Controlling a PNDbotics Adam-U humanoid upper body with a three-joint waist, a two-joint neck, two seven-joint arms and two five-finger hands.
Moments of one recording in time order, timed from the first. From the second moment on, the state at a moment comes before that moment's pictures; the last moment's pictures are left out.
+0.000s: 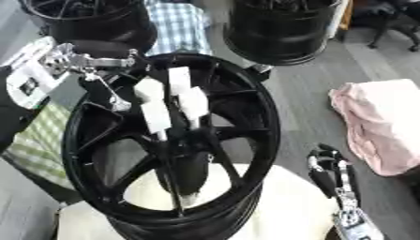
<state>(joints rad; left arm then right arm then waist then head) -0.95 0.64 -0.57 -1.16 -0.32 -0.47 -0.65 -0.22 -0.14 0.10 -1.09 0.27 -0.21 -0.39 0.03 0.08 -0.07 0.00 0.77</state>
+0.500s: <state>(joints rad) -0.95 0.67 -0.52 -1.18 -0.27 -0.44 -0.68 -0.22 -0.14 0.10 -1.09 0.27 -0.21 -0.39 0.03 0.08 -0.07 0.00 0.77</state>
